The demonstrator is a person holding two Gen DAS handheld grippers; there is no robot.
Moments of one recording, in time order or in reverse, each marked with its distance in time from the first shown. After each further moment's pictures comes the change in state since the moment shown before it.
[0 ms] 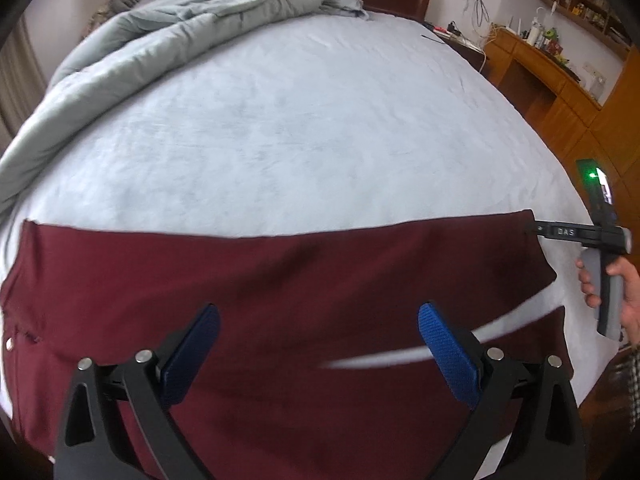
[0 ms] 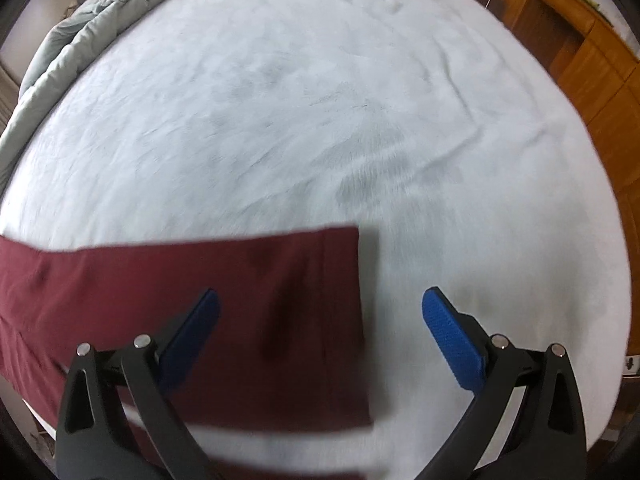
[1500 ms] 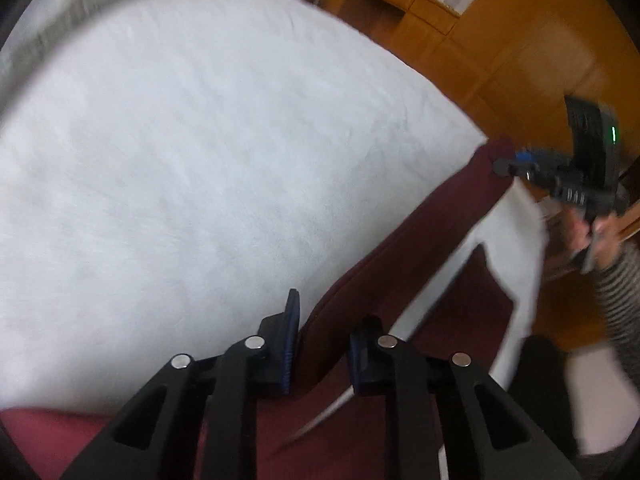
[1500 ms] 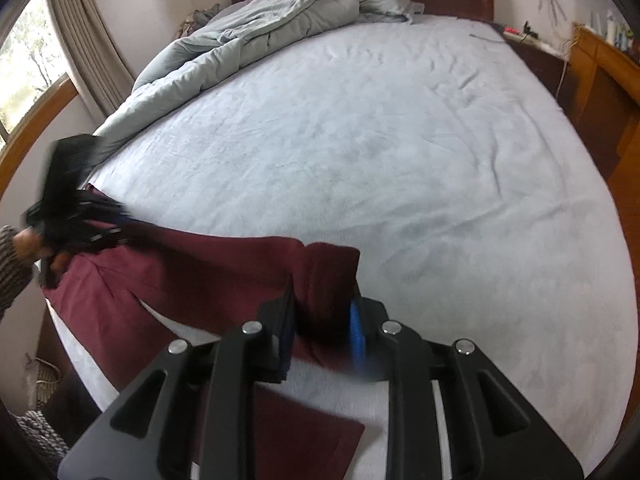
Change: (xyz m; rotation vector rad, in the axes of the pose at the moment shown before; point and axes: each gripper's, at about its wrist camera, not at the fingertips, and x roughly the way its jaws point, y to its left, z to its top) left arm 0.039 -0.069 0.040 0.434 0.139 -0.411; right arm -0.119 -0.008 -0.062 -0.236 -0.249 0.262
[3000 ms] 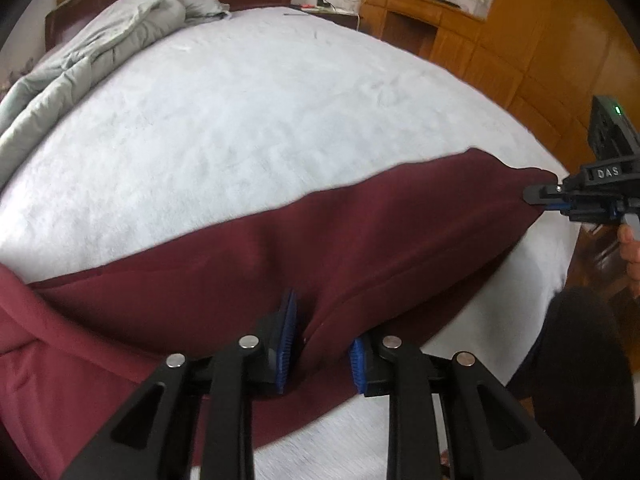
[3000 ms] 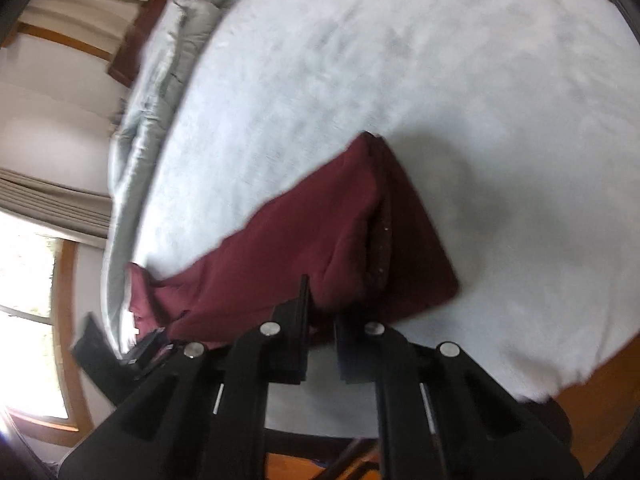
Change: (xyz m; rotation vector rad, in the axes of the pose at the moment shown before) left arm -0.001 -0.116 -0.158 -0.056 -0.108 0.247; right arm -0.025 0.017 -0.165 0.710 0.125 0.137
